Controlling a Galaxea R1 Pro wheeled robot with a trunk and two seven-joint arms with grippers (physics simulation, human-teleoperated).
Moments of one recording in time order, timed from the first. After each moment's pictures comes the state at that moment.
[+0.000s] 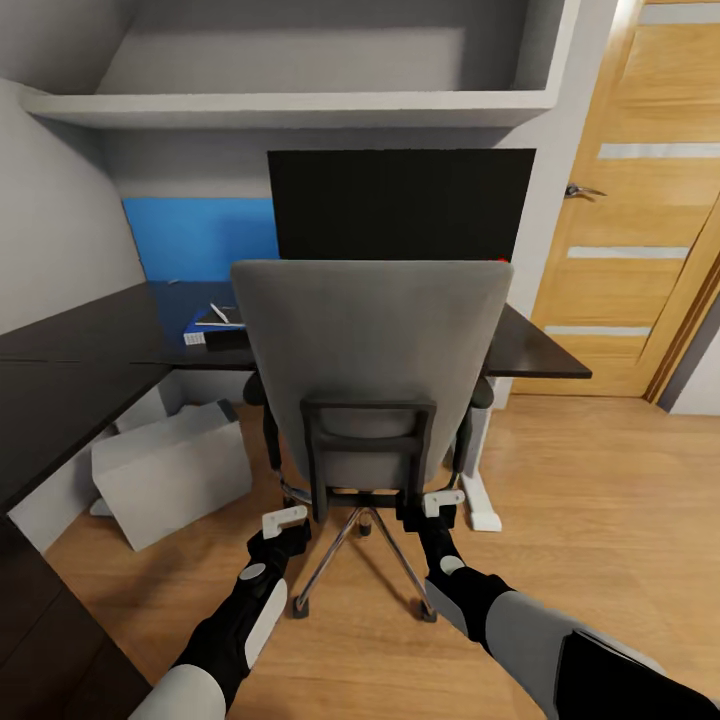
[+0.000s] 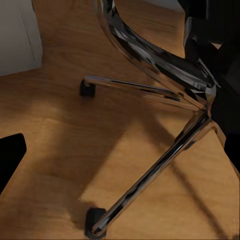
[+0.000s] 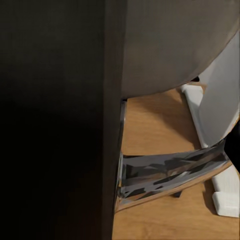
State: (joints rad) left arm -0.54 -0.15 -0.08 -0.71 0.19 0.05 0.25; right arm -0.84 0.10 1.13 -0.17 -0.89 -0.51 -0.30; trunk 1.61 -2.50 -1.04
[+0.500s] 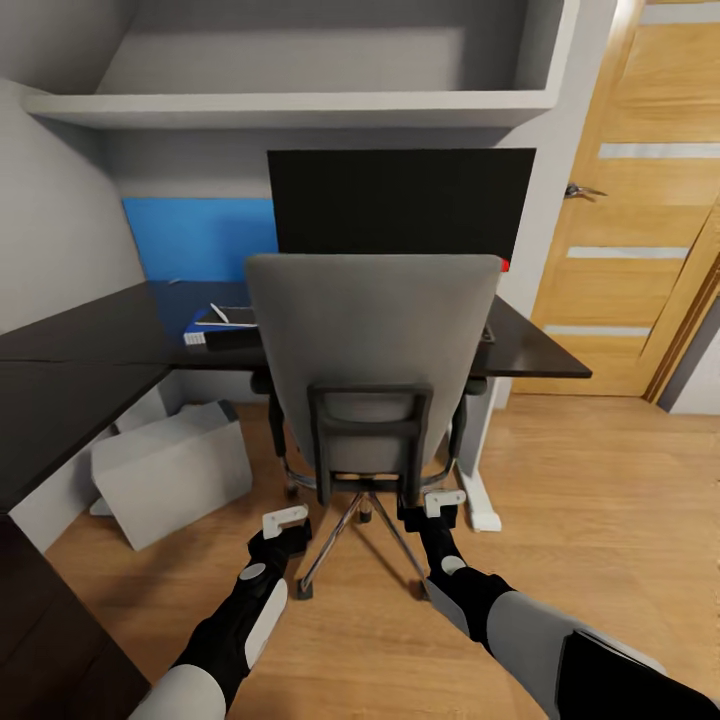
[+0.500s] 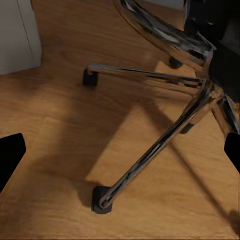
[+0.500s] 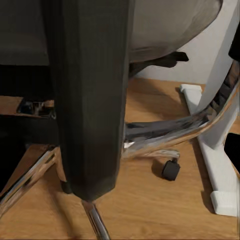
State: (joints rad) left arm -0.54 -0.15 -0.08 -0.71 0.19 0.05 0.24; right arm -0.84 0.10 1.14 -0.17 -0.90 -0.50 -0.29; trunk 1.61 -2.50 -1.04
